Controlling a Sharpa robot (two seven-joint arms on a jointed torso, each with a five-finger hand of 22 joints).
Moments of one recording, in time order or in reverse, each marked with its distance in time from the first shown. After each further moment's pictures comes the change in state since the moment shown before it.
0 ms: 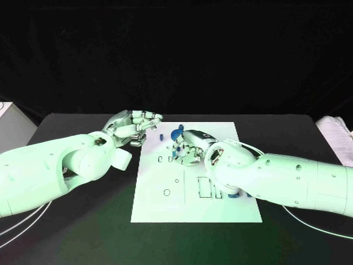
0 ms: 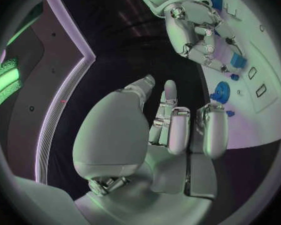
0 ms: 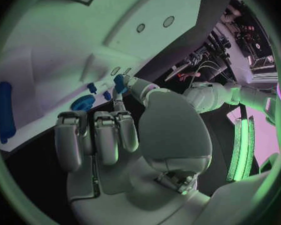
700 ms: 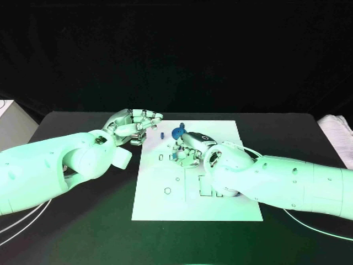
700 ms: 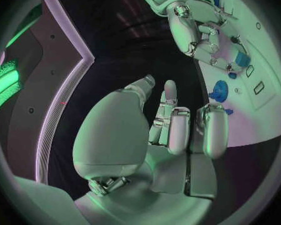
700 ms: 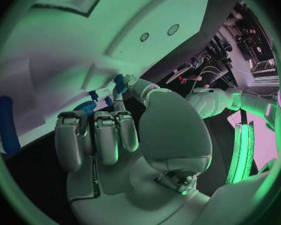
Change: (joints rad) left arm 0.000 -0.002 0.000 0.000 -0.018 -0.001 -0.008; left_hand 0.000 0.000 0.003 0.003 0.000 0.000 0.000 0.000 0.001 0.000 0.000 0.005 0.002 0.000 0.000 0.000 0.000 0.000 0.000 0.000 0.000 0.000; right arm -0.024 0.015 -0.002 -0.017 -0.047 -0.004 -0.022; right_hand -0.005 -0.005 -0.001 0.000 -0.001 -0.007 0.000 0.005 0.000 0.000 0.000 0.000 0.000 0.000 0.000 0.000 0.000 0.000 0.000 0.000 0.000 0.000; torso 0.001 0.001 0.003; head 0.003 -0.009
